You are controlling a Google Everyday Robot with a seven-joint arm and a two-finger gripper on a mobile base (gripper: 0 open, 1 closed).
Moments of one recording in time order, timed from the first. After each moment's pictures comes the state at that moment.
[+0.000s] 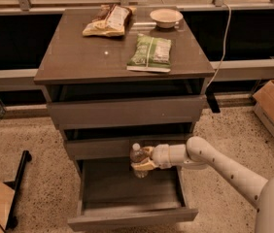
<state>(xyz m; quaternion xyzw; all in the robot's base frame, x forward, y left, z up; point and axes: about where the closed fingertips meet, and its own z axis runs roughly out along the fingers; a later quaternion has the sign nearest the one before) 0.612 -0.022 0.449 -0.54 0.62 0.36 0.44</state>
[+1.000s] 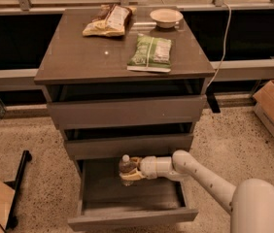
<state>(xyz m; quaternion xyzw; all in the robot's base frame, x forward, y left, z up) 0.608 0.030 0.374 -0.53 0.58 0.40 0.47</state>
